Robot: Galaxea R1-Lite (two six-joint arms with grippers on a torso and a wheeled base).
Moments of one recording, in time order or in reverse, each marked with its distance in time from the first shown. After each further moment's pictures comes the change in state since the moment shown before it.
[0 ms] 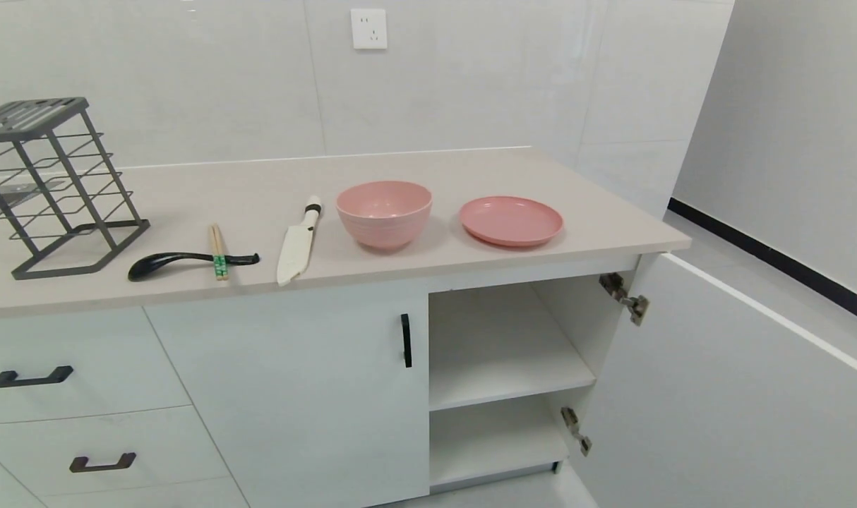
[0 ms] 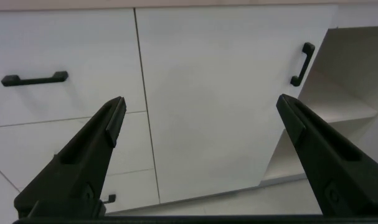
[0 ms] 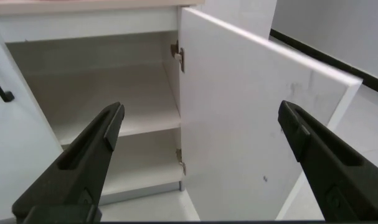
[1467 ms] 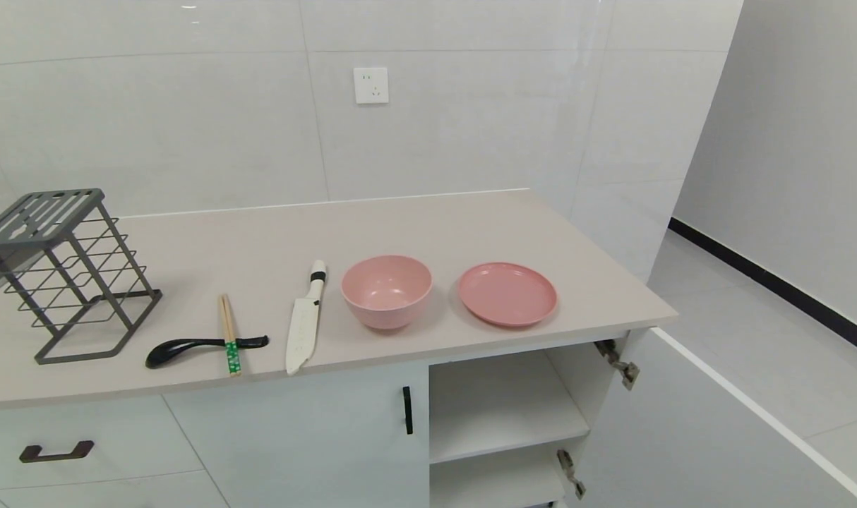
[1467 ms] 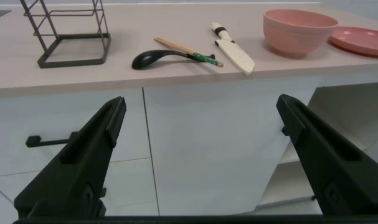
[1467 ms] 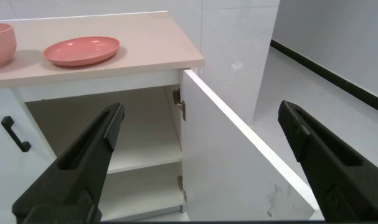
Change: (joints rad) left arm 0.000 0.000 0.000 0.000 0.014 -0.009; right arm 0.000 0.000 0.000 0.001 -0.001 0.001
